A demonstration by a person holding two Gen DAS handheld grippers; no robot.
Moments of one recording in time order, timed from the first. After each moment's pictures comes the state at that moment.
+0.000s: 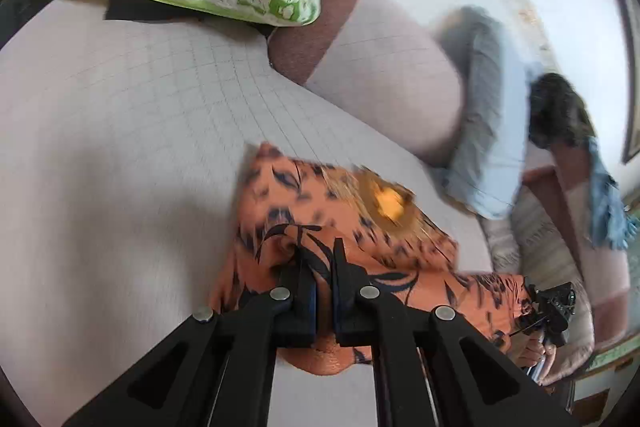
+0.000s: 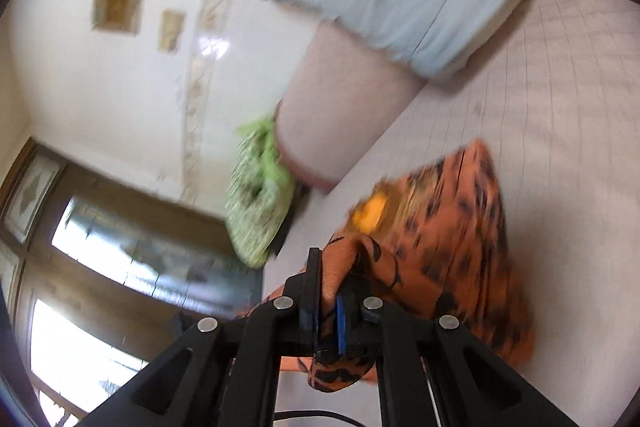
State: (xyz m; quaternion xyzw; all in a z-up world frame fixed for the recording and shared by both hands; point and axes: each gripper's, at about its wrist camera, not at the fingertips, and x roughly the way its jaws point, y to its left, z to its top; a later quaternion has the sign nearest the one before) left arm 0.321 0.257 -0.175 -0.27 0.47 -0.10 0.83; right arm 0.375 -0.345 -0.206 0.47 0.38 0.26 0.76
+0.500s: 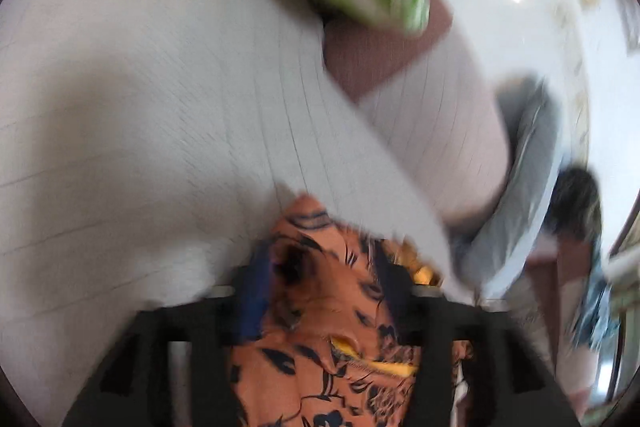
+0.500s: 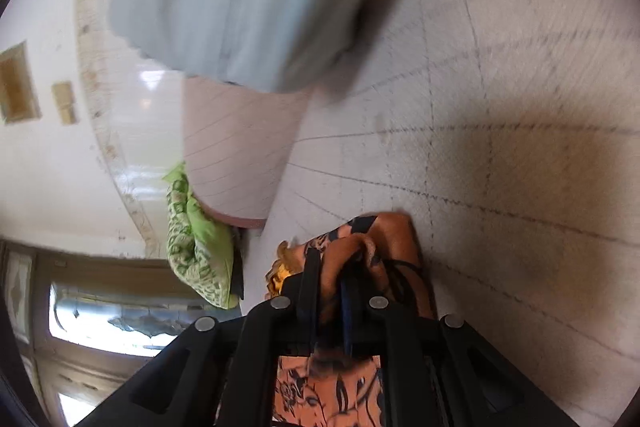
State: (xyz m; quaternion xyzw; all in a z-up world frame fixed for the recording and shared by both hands) left arm 0.368 0.301 -0.265 -0.42 0.42 -0.05 0.81; right arm 0.499 -0.353 -0.327 0.54 0.44 0.19 0.69
